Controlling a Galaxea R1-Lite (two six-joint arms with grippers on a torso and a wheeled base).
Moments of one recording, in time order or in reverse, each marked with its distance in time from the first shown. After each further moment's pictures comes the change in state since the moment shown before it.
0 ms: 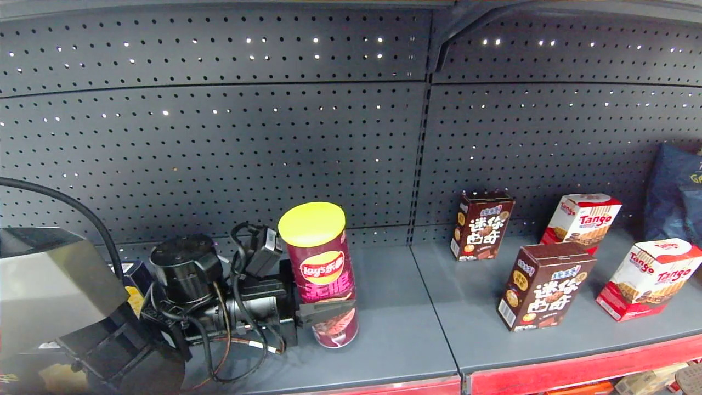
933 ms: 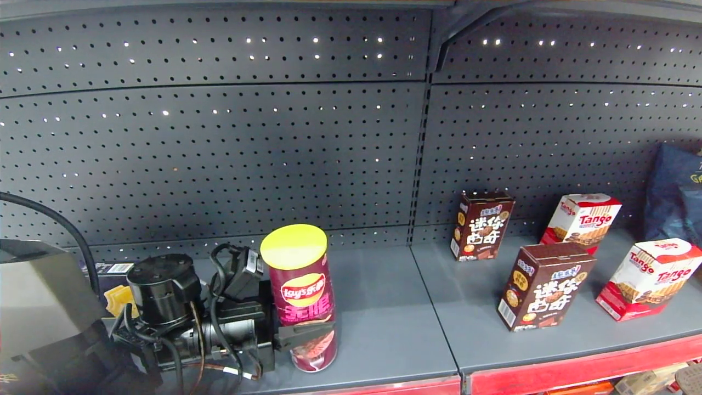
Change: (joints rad) left arm 0.057 -0.027 0.148 0.000 0.000 0.047; right arm -0.008 -0.006 0.008 0.000 0.000 0.000
